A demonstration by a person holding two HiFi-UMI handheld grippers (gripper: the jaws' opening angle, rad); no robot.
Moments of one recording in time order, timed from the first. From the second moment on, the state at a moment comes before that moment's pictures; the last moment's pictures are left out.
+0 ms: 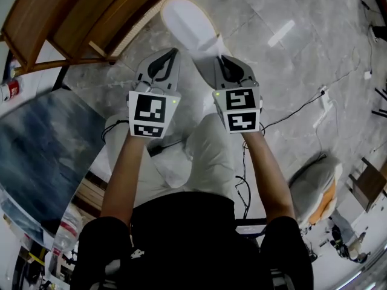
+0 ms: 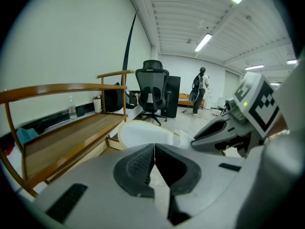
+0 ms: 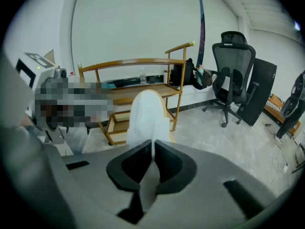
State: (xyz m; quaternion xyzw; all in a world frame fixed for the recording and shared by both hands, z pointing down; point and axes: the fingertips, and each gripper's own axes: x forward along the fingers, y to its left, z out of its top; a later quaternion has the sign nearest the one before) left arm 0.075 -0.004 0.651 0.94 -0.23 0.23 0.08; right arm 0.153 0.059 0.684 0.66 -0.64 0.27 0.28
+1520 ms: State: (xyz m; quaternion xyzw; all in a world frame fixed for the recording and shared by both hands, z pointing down) left arm 0.118 0.004 0.946 0.93 -0.24 0.26 0.08; right arm 0.224 0.086 1.000 0.64 -0.63 0.31 0.29
